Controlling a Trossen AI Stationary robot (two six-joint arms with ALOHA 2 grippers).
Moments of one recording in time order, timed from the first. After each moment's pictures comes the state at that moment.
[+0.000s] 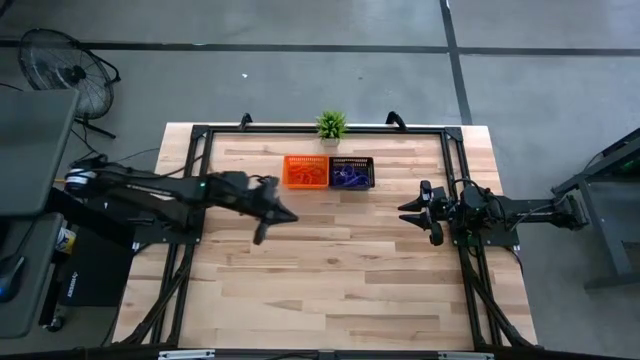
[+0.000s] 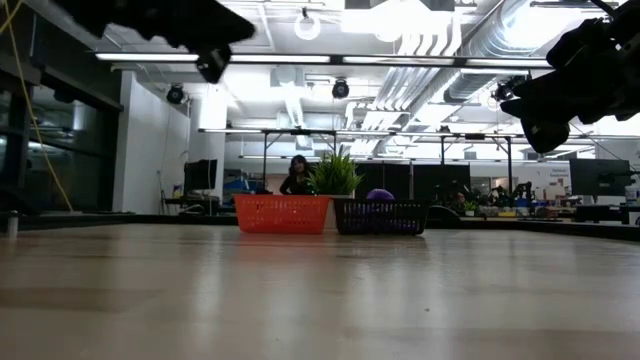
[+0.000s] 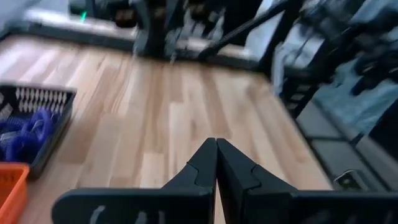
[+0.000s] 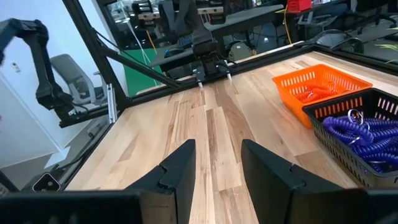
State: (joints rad) left arm -0.03 1.08 0.66 0.12 0.16 -0.18; right arm -0.01 0.11 0.01 0.03 -0.03 0.31
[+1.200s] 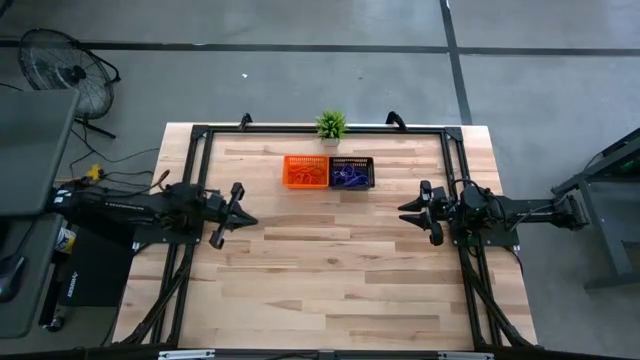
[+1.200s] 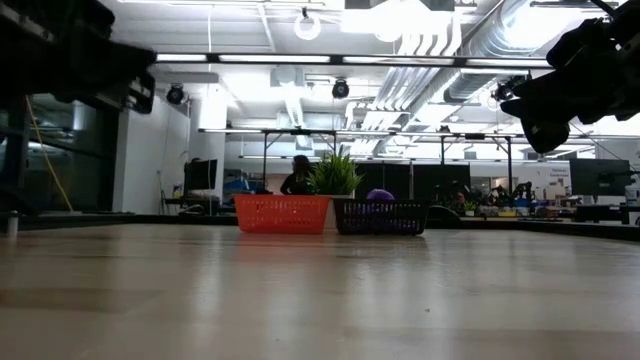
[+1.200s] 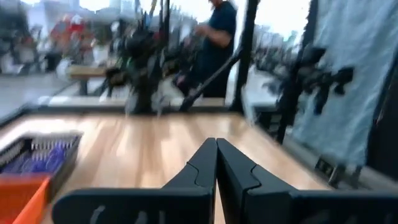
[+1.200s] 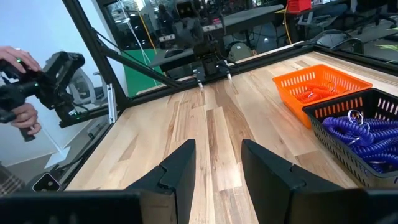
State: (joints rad) left arm -0.02 0.39 0.01 0.48 0.22 -0.09; right arm -0.01 0.11 0.01 0.03 -0.03 0.31
